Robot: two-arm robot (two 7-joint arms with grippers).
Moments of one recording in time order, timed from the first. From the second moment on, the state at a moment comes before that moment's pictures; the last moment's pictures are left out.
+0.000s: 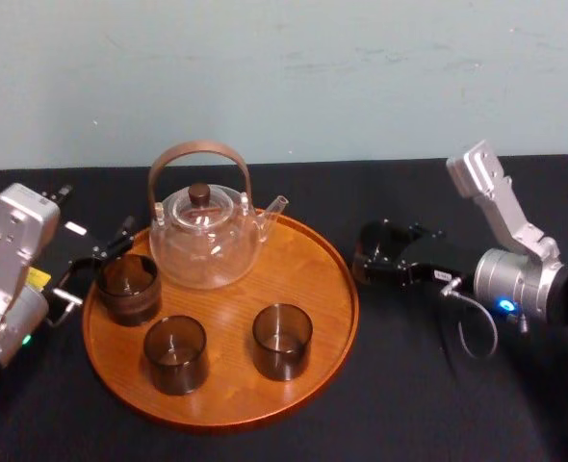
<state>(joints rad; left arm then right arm) -0.20 0.60 0.45 -1.41 -0.25 -0.12 0.03 0.38 0.47 -0.44 -1.29 0.38 0.27 0.51</state>
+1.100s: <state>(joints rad) -0.20 0.60 0.45 -1.41 -0.25 -0.12 0.03 0.48 0.46 -0.55 -1.33 0.37 0.21 0.60</state>
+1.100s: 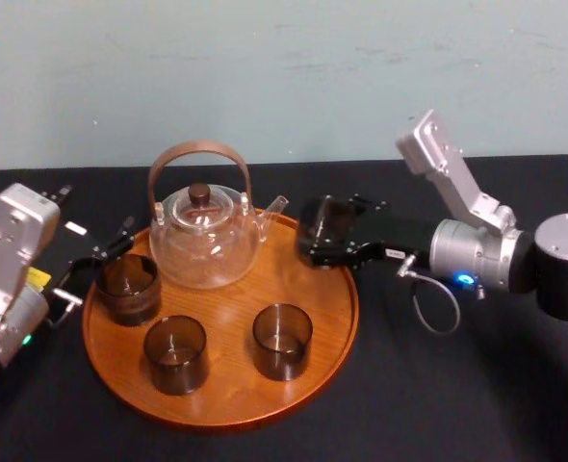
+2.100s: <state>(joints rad) -0.20 0.60 0.45 -1.41 -0.25 -0.12 0.03 0.54 0.37 -0.61 -1.12 0.35 0.14 0.64</state>
